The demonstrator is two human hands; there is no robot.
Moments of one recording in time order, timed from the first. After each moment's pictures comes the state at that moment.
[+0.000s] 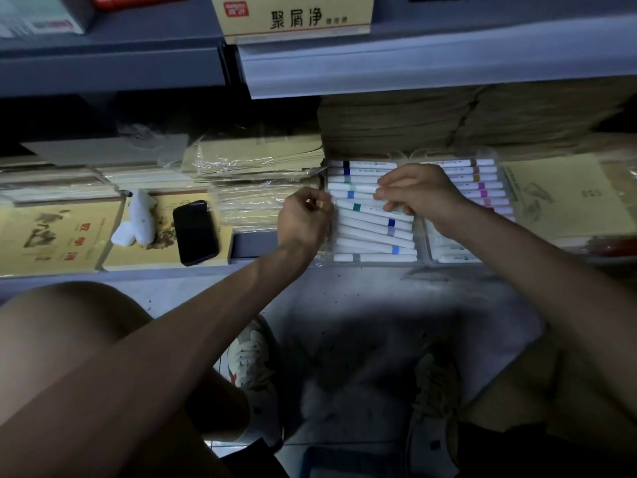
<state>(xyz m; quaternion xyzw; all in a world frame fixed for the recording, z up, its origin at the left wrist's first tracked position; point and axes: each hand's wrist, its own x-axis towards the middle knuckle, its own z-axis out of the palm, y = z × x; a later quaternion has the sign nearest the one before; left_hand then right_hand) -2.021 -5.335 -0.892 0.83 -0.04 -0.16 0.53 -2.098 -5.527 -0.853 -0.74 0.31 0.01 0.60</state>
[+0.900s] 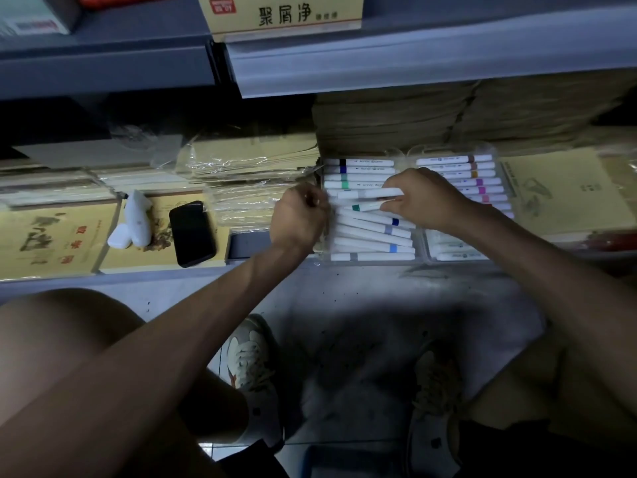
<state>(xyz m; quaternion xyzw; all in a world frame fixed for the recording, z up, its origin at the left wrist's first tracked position) -2.011 -5.334 -0.891 0.89 -0.11 -0.15 0.42 -2.100 -5.548 -0.869 -0.97 0.10 0.06 0.23</state>
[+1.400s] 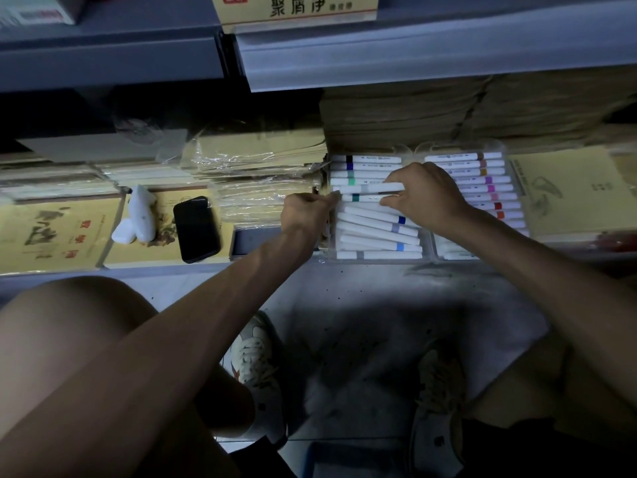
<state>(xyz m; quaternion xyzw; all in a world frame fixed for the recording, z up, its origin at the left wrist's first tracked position) -2.009 -5.342 -0.894 0.79 0.07 -0.28 0.54 -2.092 -5.536 -0.878 -0.97 0.14 -0.02 0.21</state>
